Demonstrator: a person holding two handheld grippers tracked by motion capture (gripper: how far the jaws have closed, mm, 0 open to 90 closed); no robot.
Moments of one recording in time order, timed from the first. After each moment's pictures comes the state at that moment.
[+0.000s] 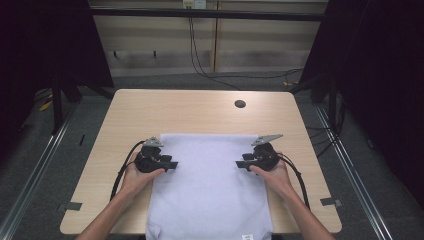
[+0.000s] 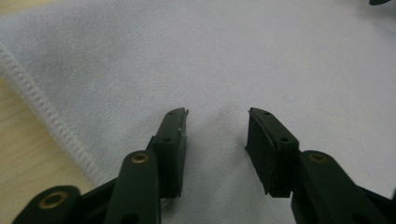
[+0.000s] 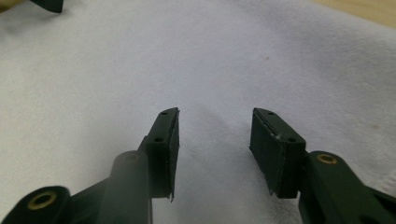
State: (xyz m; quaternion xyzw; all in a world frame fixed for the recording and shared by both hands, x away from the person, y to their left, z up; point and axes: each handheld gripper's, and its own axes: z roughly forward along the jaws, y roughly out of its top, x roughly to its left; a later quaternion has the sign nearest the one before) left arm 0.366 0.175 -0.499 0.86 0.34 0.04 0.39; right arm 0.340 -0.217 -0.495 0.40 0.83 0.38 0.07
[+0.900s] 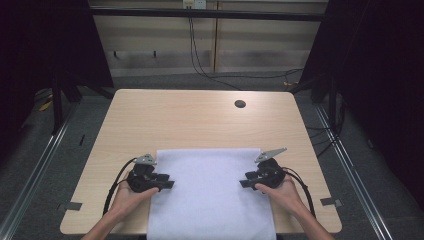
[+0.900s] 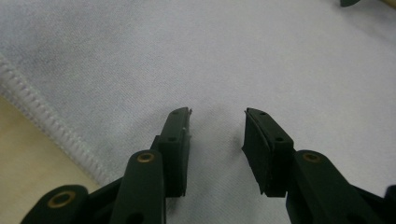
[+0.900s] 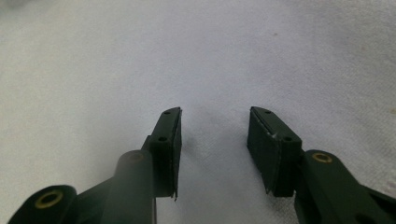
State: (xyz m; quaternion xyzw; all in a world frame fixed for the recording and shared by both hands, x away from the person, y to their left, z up) left arm 0.307 0.193 -0.497 0.85 0.33 -0.04 0.40; right arm 0.287 -0.222 -0.492 0.38 0.85 0.36 0.01
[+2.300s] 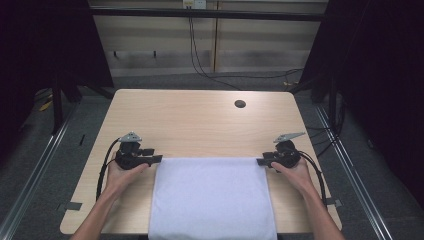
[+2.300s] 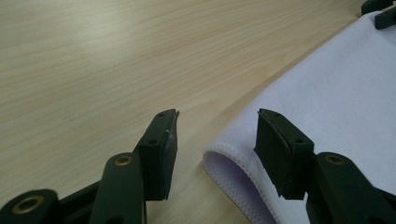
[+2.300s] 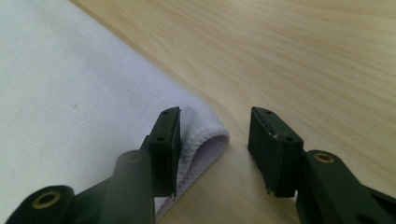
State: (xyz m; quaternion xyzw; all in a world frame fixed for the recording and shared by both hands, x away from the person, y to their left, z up) left arm 0.370 0.227 -0.482 0.82 0.38 0.06 0.43; right arm 0.346 -0.286 -0.500 0.44 0.82 0.37 0.06
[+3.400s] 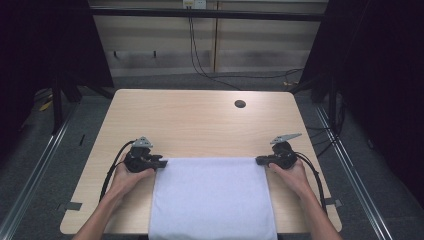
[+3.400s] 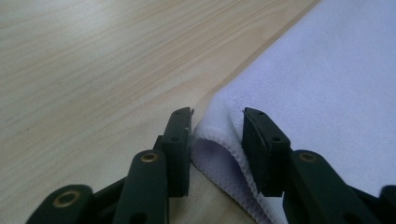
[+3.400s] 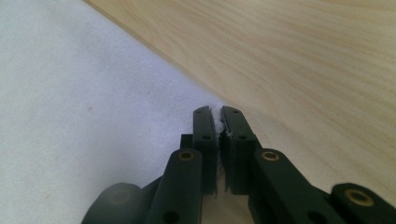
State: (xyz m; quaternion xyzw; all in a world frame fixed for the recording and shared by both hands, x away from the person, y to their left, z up) left arm 0.372 0.208 -0.500 0.86 0.34 0.03 0.39; right arm 0.343 -0.276 -0.500 0.44 0.82 0.36 0.06
